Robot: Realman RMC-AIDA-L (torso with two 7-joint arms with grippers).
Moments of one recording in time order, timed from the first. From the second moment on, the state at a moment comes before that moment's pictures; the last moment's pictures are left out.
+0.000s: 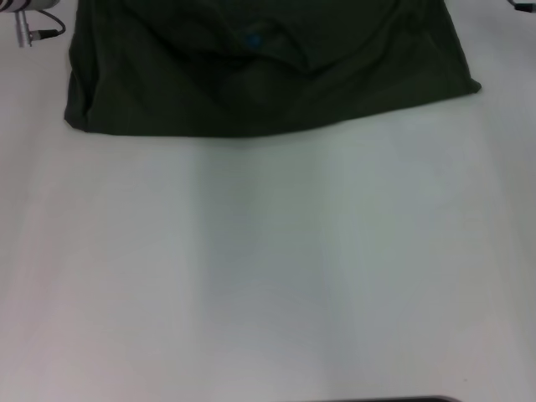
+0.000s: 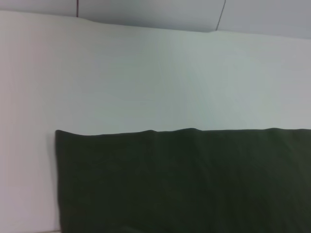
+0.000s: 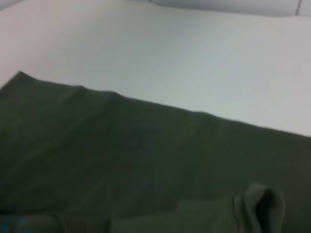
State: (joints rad) left arm -0.88 -2.06 -2.22 -0.61 -0.69 0.61 -2.46; right arm 0.87 1.98 -0.96 -0.57 -2.35 -0.68 2.21
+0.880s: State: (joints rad) left arm -0.79 -1.97 -2.60 -0.73 -0.71 1.27 -2.49; right arm 0.65 1.90 -0.58 -0.78 -2.24 -1.38 2.27
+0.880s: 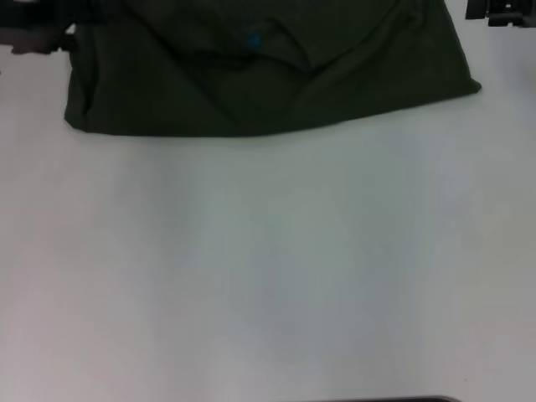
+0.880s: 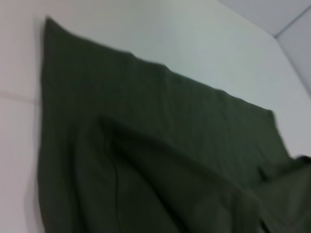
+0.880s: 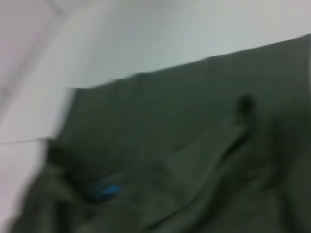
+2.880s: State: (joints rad) left arm -0.71 -2.01 -2.52 -0.55 -0.78 1.00 -2.54; right arm 0.36 1.93 -0.48 -0.67 -1.89 -1.47 1.96
